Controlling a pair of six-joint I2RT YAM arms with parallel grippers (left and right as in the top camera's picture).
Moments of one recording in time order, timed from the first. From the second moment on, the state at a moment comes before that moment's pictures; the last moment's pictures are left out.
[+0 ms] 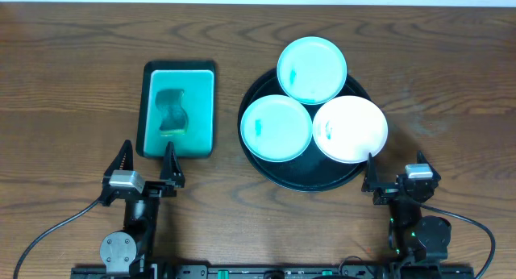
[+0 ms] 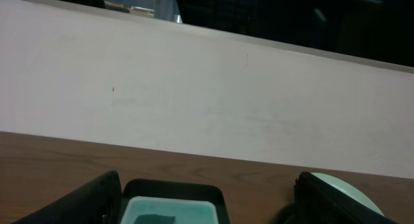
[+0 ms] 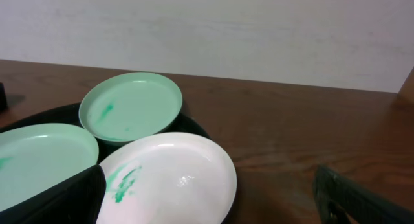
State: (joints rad) left arm 0.00 0.02 0.01 0.24 0.08 -0.21; right arm 0.03 0.02 0.01 -0.07 -0.01 -0.04
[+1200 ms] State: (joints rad) left arm 0.00 1.02 0.98 -0.44 0.25 -0.02; right arm 0.03 0.02 0.01 -0.07 -0.01 -0.05
